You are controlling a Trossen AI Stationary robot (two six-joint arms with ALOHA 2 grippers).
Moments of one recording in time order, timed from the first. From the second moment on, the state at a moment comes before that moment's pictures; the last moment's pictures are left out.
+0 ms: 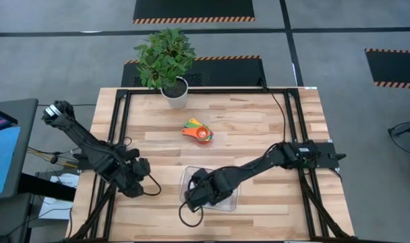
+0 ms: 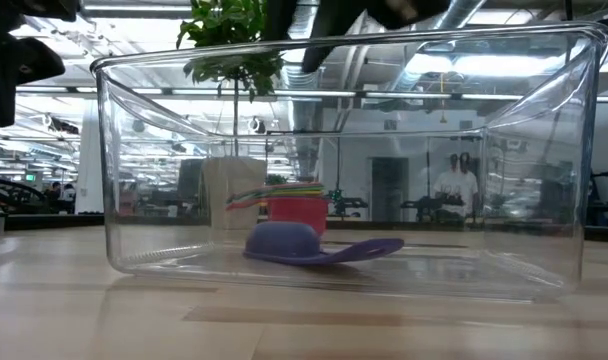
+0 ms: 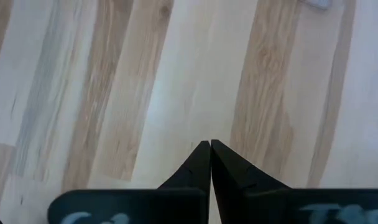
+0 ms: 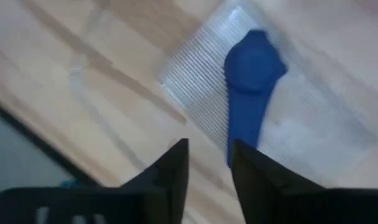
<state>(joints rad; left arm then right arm) -0.74 1.15 0.81 -0.99 -0.33 -0.94 0.41 2.35 2.32 -1.25 0.11 1.36</state>
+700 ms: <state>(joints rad) -0.72 1.15 0.81 -0.90 -0.38 -0.81 0.40 2.46 2.32 -1.25 0.03 1.70</state>
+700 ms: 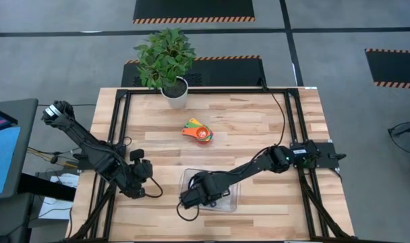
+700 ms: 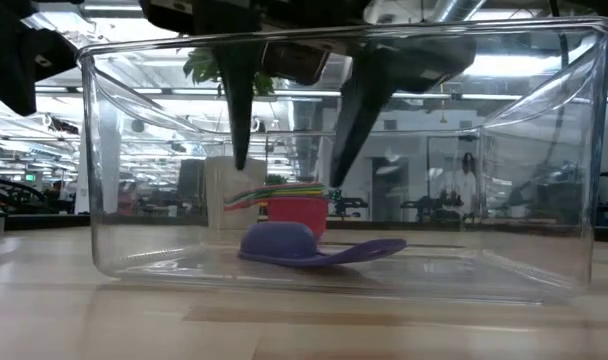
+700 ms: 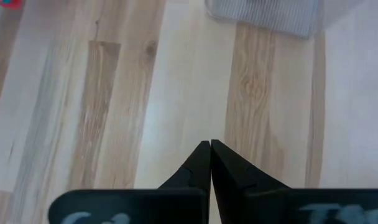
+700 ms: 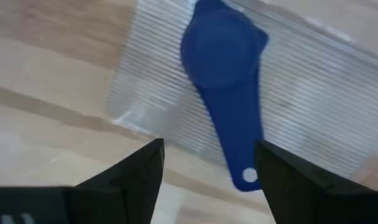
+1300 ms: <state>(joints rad) -0.72 1.15 0.81 -0.82 -0.44 -0.74 0.40 2.46 2.32 -1.29 0.03 1.81</state>
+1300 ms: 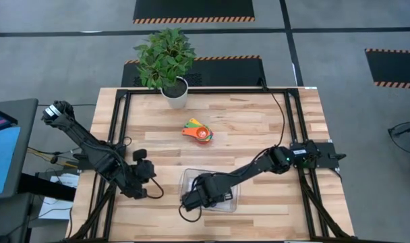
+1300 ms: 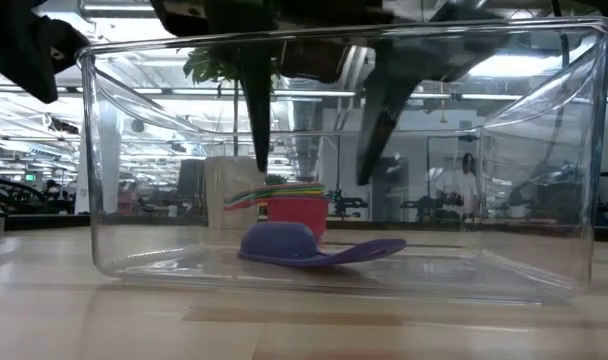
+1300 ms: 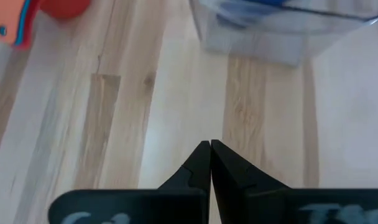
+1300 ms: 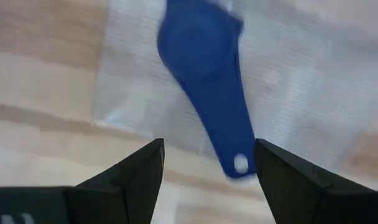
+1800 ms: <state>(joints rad) -0.72 1.15 0.81 -0.79 -0.46 -0.71 0.37 2.48 2.32 -1.29 0.02 1.58</state>
